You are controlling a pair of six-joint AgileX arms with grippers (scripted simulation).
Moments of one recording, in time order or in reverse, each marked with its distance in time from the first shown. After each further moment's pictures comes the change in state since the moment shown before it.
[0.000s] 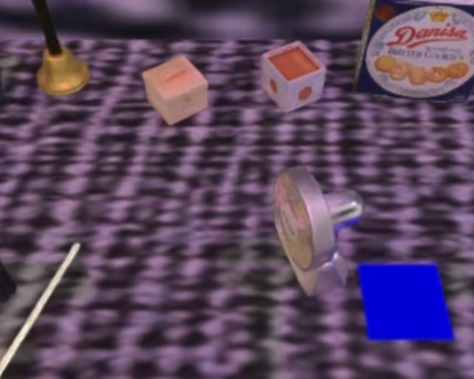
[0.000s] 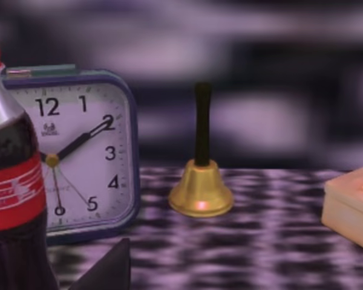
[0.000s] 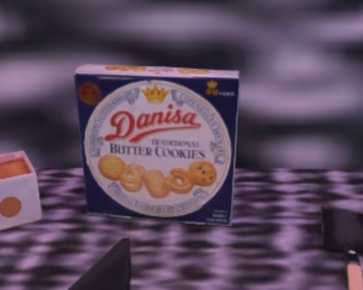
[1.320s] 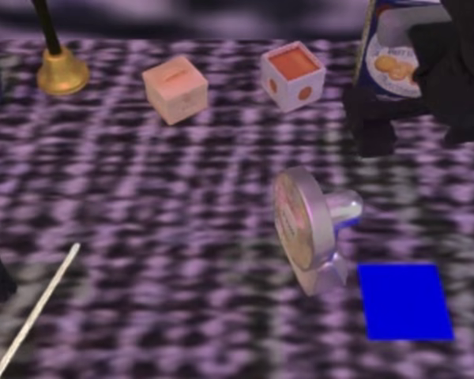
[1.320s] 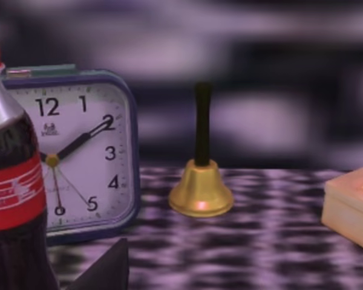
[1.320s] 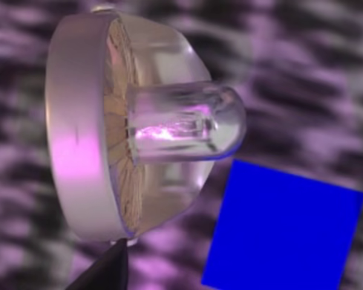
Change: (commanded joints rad) left arm 0.000 0.000 0.000 0.000 0.000 0.000; right arm 0.484 1.632 1.531 -1.146 0.009 0.259
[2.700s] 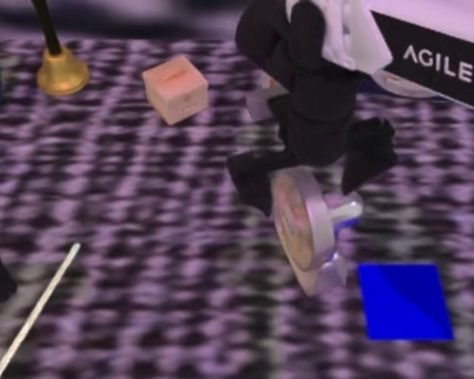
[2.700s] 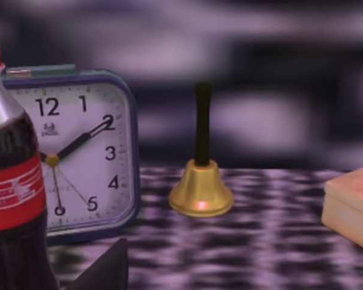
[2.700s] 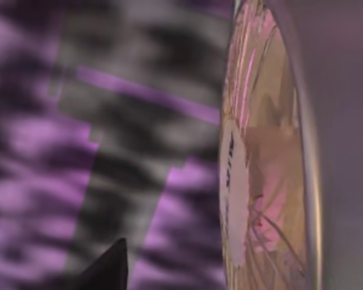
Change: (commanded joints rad) left arm 0.000 0.000 0.000 0.000 0.000 0.000; right arm 0.169 0.521 0.356 -0.160 -0.007 0.084
